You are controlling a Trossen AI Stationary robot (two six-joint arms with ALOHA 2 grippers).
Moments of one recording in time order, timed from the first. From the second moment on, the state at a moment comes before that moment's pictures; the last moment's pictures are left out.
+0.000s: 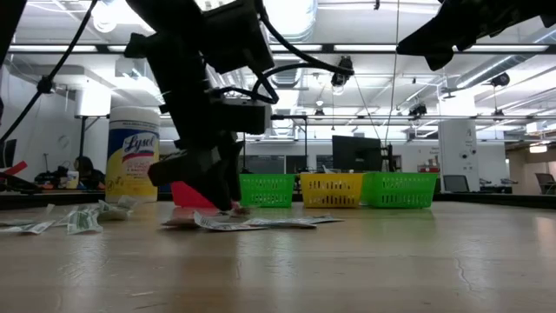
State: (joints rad) left arm -0.18 1.85 1.12 -0.50 -0.45 0.09; right arm -0.03 0.67 0.55 -0.20 0.08 0.05
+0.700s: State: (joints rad) left arm -0.16 1.84 1.13 -0.48 -0.49 -0.02; right arm -0.03 0.67 0.55 -0.20 0.08 0.05
